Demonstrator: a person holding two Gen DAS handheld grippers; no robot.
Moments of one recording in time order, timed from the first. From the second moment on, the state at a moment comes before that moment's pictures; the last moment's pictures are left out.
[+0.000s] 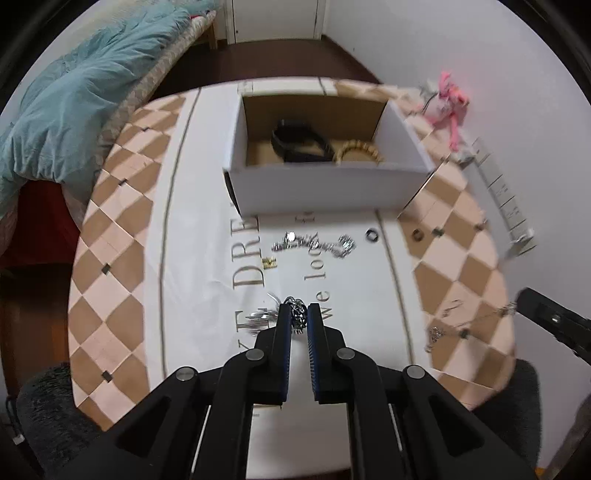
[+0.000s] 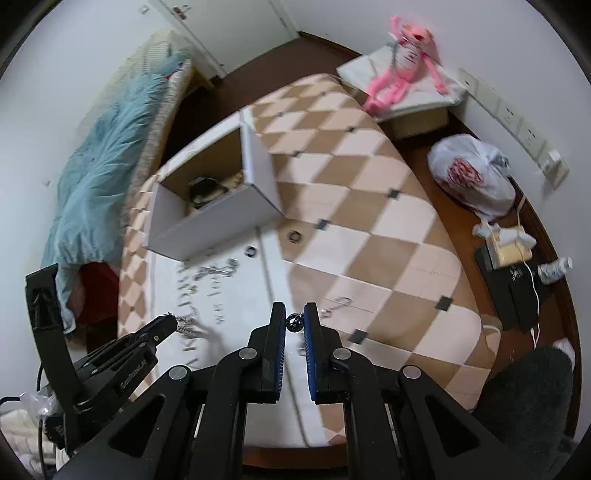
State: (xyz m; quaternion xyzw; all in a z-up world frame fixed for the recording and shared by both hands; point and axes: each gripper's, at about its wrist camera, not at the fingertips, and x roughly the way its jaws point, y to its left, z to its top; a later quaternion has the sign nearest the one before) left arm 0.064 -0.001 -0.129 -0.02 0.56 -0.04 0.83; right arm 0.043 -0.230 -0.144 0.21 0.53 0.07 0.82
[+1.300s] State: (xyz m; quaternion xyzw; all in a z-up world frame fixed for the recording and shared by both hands) left arm 0.229 0.039 -0.095 -0.11 0.58 -0.09 0.80; right arm 0.263 -0.137 -0.102 0.06 0.57 0.13 0.81
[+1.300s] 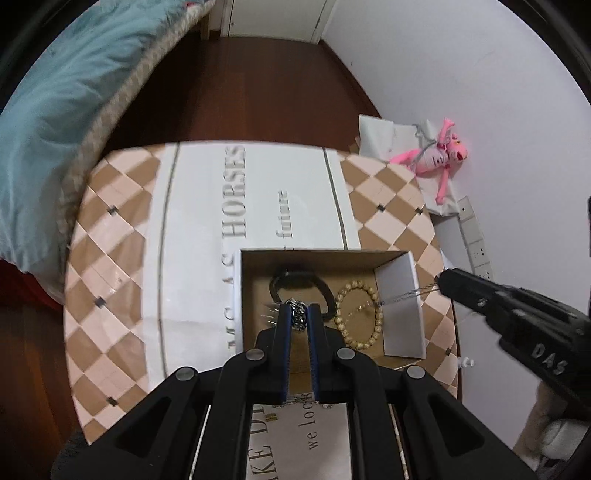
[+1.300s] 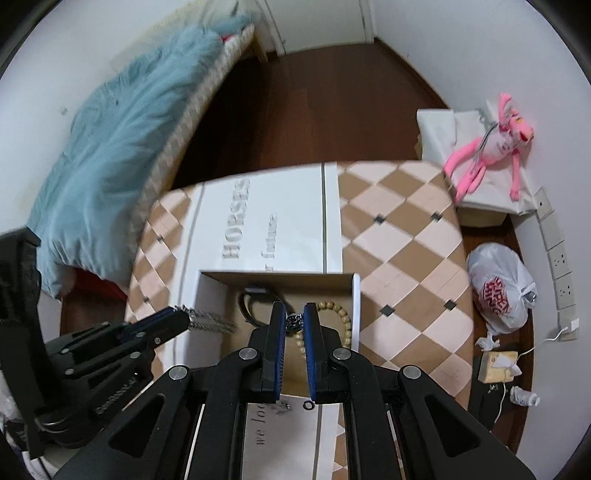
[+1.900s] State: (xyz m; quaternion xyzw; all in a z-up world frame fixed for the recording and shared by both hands) left arm 0.234 0.056 -0.090 -0.05 0.56 0.01 0.83; right arm 0.270 -0.137 -0.133 0.03 0.61 0.11 0.78
